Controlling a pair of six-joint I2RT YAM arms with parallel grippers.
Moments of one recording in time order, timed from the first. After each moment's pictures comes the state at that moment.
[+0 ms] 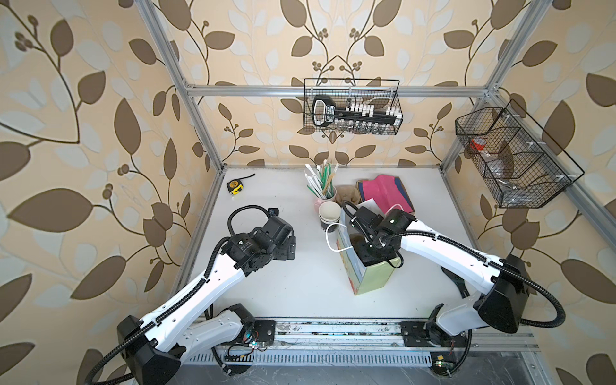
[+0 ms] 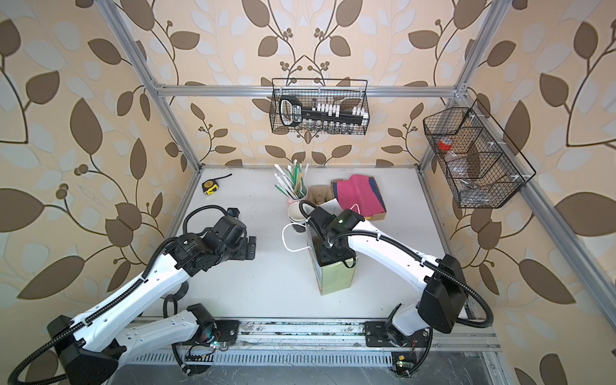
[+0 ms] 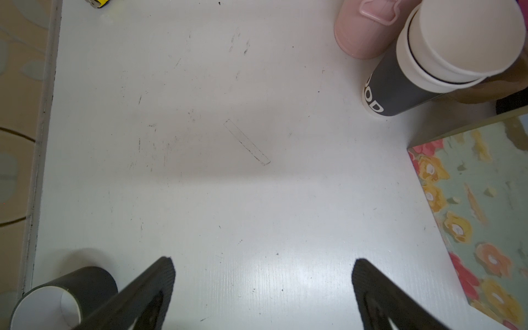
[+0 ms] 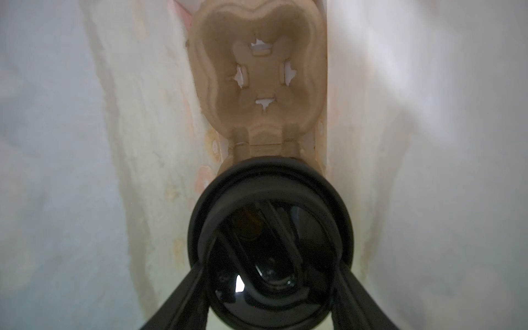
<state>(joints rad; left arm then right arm) -0.65 1.00 0.98 -1.02 -0.34 -0.55 0.80 1.50 1.30 -1.24 0.09 0.69</state>
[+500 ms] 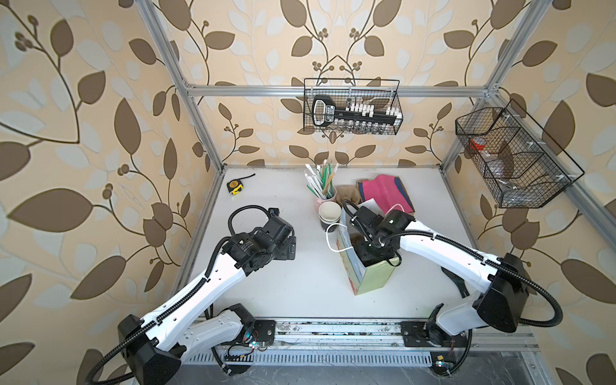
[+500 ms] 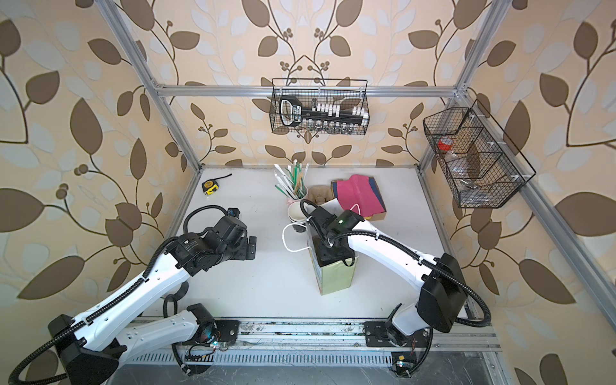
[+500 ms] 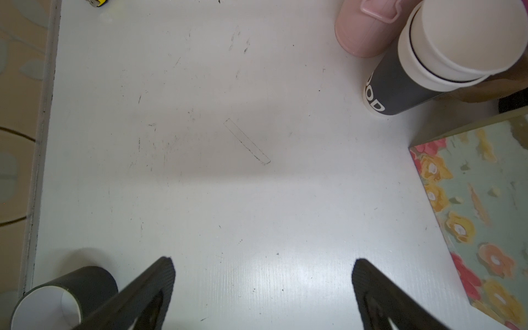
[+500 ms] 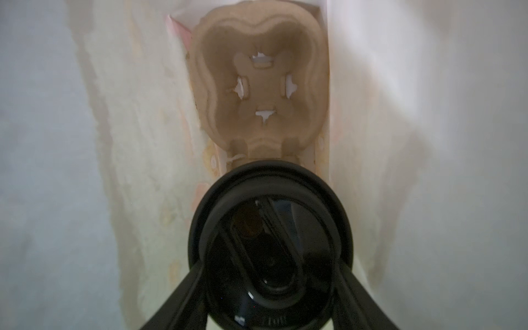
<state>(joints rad) -0.65 1.01 0.98 -1.02 -0.34 -0.55 0.78 1.50 1.26 -1.18 0.10 0.67</state>
